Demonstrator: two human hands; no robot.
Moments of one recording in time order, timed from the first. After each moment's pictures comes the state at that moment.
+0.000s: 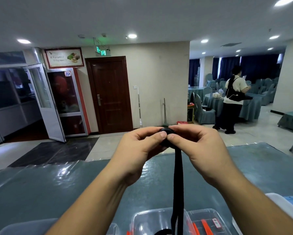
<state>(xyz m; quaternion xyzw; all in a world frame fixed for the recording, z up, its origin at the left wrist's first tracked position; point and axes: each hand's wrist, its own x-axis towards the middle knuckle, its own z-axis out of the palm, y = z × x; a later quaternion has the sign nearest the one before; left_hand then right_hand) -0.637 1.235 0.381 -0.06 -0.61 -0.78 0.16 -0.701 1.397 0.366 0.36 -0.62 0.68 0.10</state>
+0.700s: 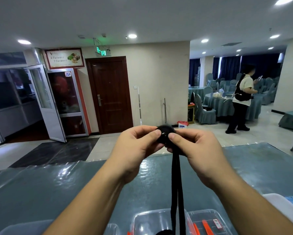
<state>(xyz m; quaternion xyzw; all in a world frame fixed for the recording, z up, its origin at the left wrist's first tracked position) -0.641 1.231 0.385 0.00 -0.61 -0.77 0.18 -0.707 1.392 0.360 0.32 -0.63 0.71 0.04</state>
